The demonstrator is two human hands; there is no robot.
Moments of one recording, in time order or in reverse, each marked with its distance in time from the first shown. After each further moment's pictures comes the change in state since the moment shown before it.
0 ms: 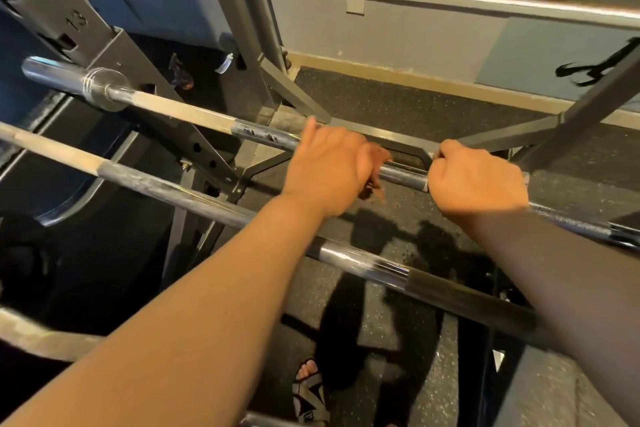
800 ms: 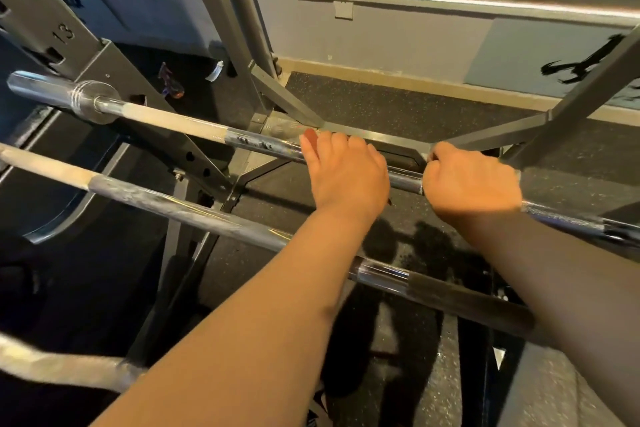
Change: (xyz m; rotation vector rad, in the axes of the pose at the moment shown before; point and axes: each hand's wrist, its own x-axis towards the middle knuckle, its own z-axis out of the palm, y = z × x) left_hand 0.008 0.053 0.013 -0.008 -0.005 -0.323; right_hand -0.001 -0.002 0.000 -0.036 0.012 0.015
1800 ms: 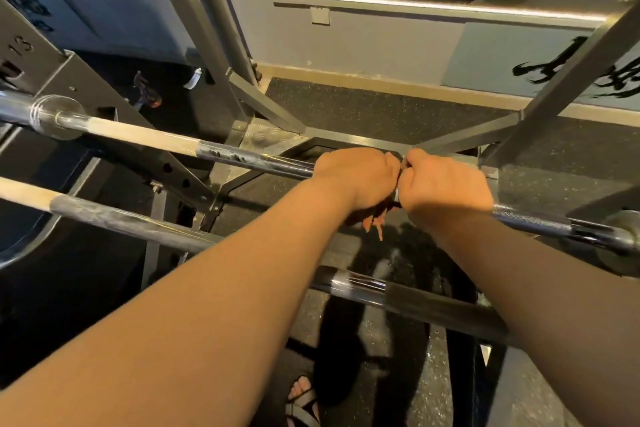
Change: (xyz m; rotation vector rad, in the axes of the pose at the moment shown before) left_hand 0.036 0.031 -0.016 0.131 -0.443 0.387; right_hand 0.005 0.002 0.004 0.008 0.005 0.003
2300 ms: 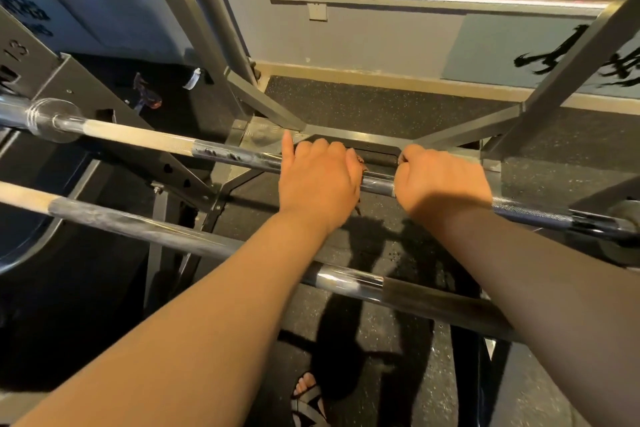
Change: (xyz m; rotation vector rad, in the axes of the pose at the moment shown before) left_hand -0.033 -0.031 0.029 0.035 0.394 -0.196; right_hand 0.000 -0.003 -0.007 -0.008 -0.062 0.002
